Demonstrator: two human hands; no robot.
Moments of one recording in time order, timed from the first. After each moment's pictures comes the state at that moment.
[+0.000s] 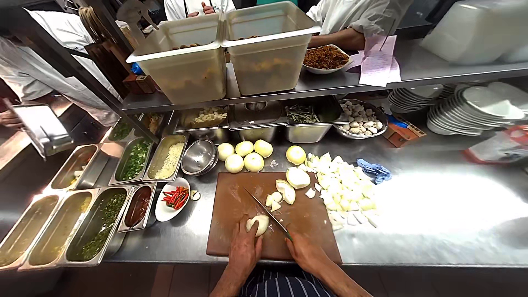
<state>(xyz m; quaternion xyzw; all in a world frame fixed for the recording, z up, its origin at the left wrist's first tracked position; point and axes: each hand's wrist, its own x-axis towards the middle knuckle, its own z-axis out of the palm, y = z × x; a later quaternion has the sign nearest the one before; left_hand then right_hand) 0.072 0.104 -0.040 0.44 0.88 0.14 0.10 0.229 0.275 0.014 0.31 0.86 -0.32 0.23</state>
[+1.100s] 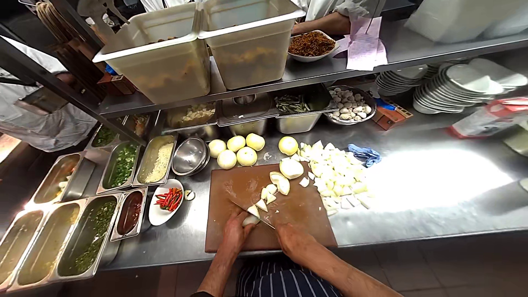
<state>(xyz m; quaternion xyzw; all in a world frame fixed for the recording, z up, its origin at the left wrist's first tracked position) 0.032 0.114 -0.020 0.43 0.85 0.19 0.26 0.207 0.255 0.062 0.26 0.86 -0.30 0.31</state>
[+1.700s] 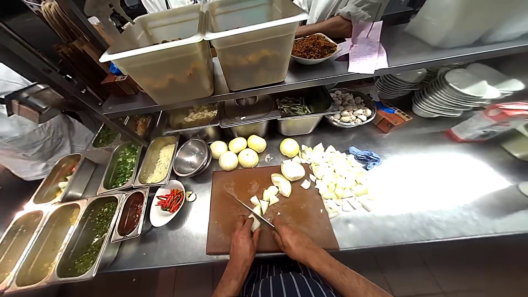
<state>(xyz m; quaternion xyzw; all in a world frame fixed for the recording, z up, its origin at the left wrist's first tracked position) 0.072 0.112 -0.031 0.37 0.88 0.21 0.19 0.209 0.259 0.009 0.27 0.87 -0.36 0.22</state>
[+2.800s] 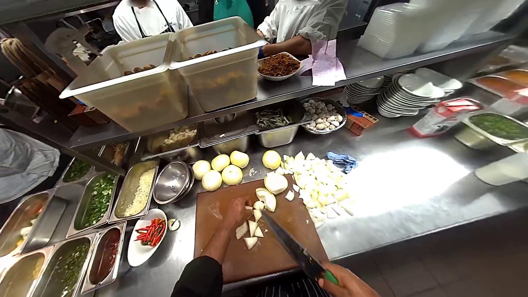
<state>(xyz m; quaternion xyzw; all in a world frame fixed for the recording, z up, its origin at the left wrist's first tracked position) -0.014 0.262 0.015 0.48 0.80 0.09 0.37 0.389 0.294 0.013 0.35 0.72 -0.59 0.13</state>
